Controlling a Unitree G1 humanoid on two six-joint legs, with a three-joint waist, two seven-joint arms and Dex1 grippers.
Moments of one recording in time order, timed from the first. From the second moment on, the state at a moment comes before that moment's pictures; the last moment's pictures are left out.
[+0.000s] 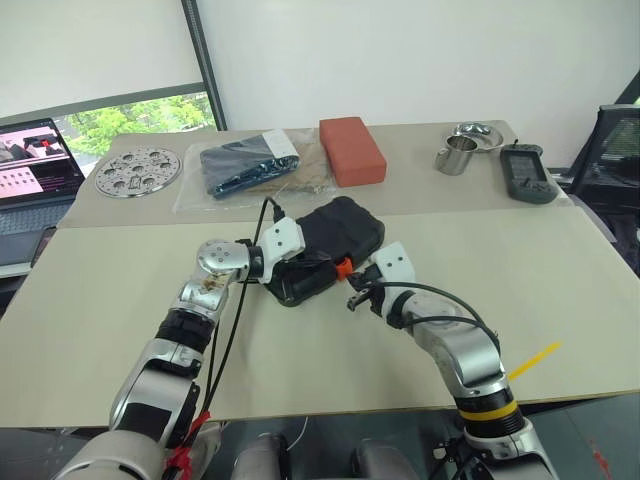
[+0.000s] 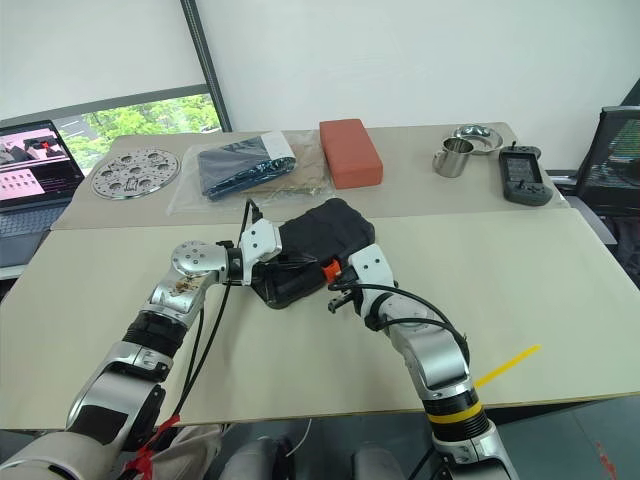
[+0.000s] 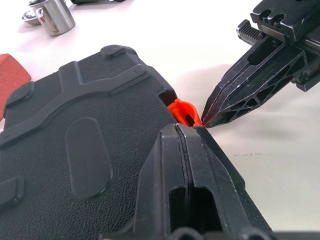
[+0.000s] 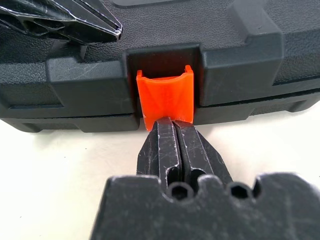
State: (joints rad) left arm -0.72 0.36 -0.21 0.54 -0.07 -0.09 -1.09; right arm -0.34 -0.22 0.19 -0.25 0.16 0.77 0.32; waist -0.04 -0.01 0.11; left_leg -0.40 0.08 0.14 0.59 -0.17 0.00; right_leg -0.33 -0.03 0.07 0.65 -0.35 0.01
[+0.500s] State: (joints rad) left arm -0.50 0.42 -0.01 0.29 -0.25 0.05 -1.02; right arm -0.17 -0.48 0.05 -0.32 0.23 0.55 0.59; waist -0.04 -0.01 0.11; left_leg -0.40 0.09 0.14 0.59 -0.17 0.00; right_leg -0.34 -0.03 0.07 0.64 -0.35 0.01
